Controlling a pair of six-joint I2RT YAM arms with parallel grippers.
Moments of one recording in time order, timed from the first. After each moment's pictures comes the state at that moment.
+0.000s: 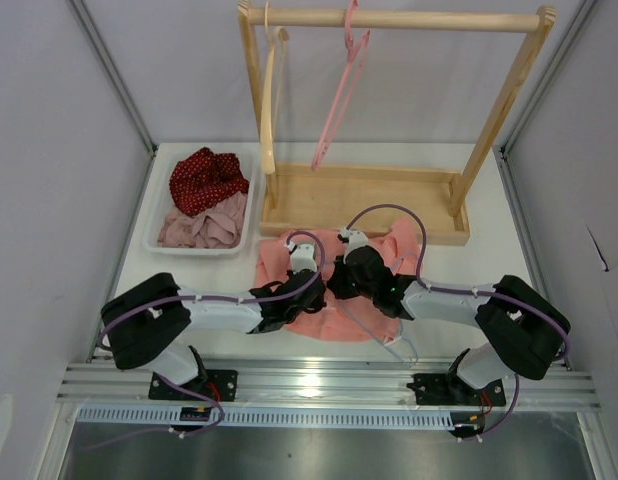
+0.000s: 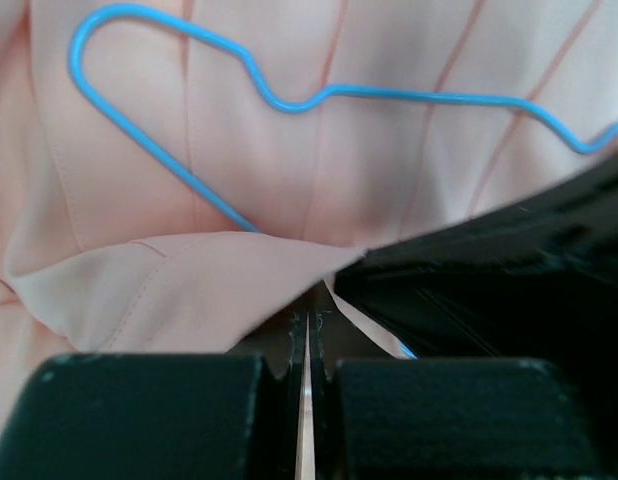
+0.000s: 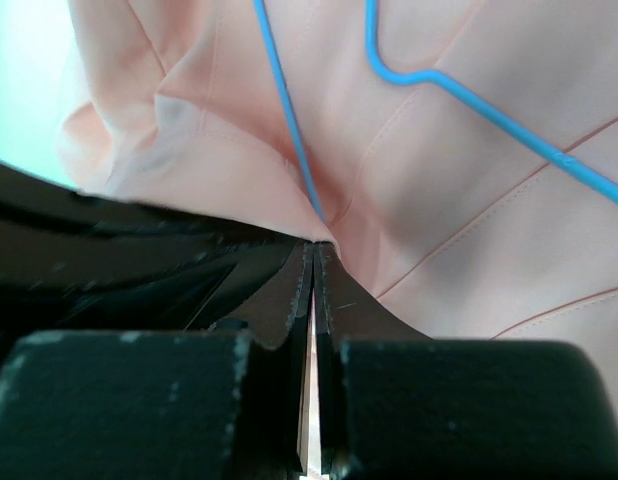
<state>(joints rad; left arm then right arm) -1.04 1.54 0.61 0.26 -0.48 -0.77 0.87 1.49 0.66 0.21 0.08 0.57</state>
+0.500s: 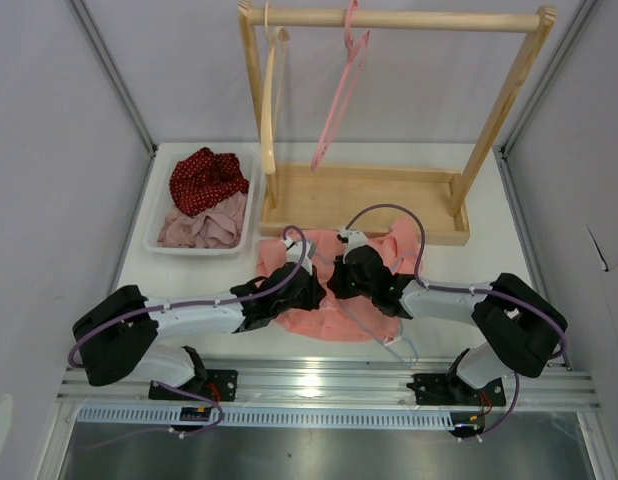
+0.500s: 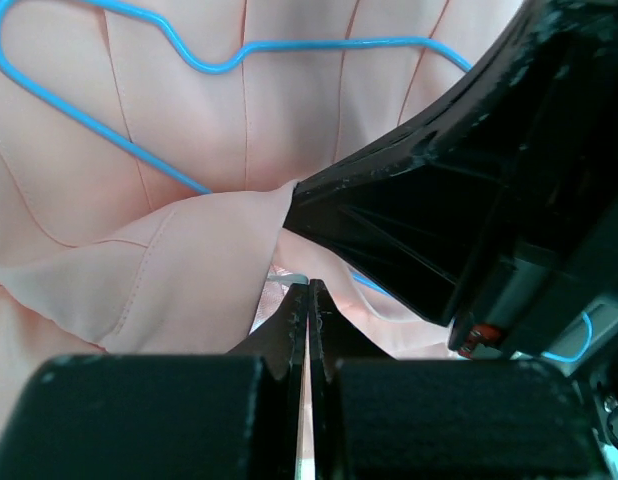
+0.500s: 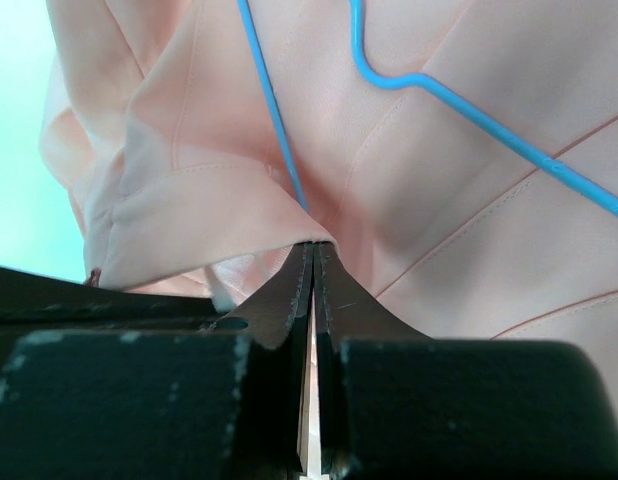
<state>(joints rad) -1.00 1.36 0.58 0.17 -0.23 -0.71 0.86 1.50 0.66 0.21 0.08 0.56</state>
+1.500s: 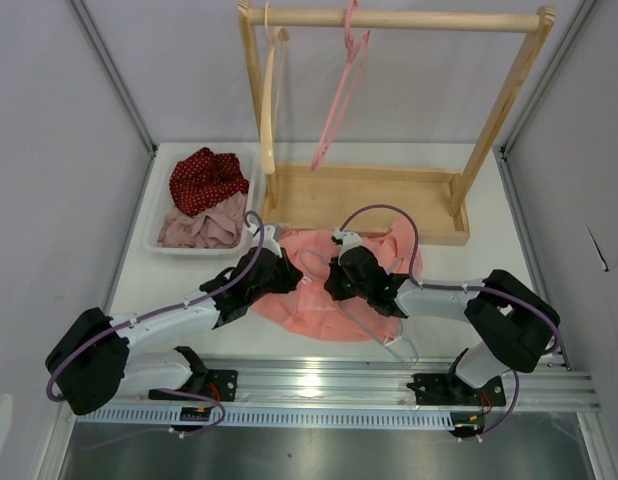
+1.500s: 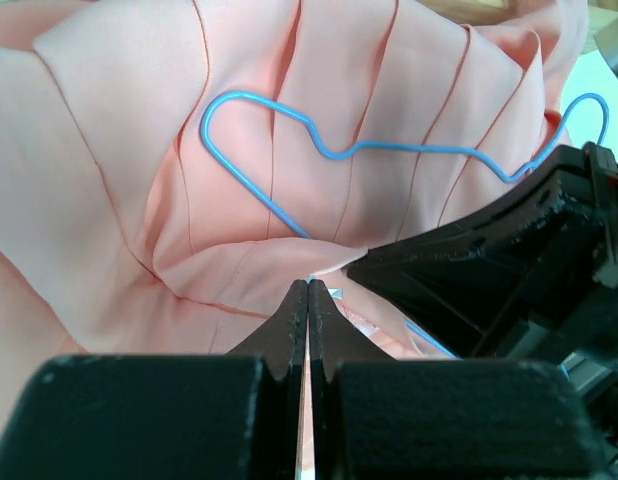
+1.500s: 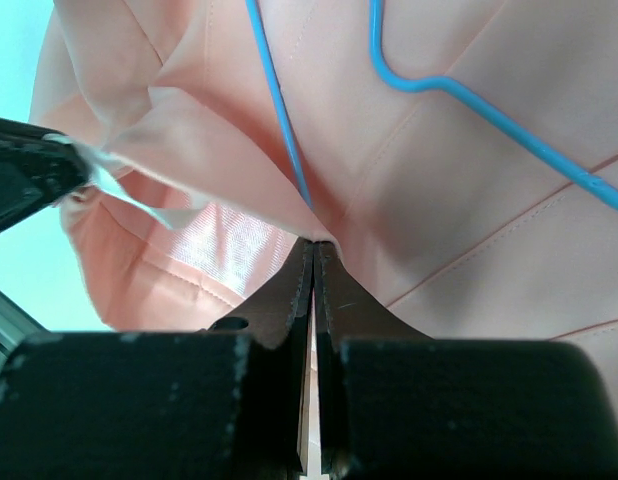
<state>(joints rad) -0.78 1.17 0.52 0.11 -0.16 -0.71 0.88 1.55 0.69 0.21 0.08 0.55</state>
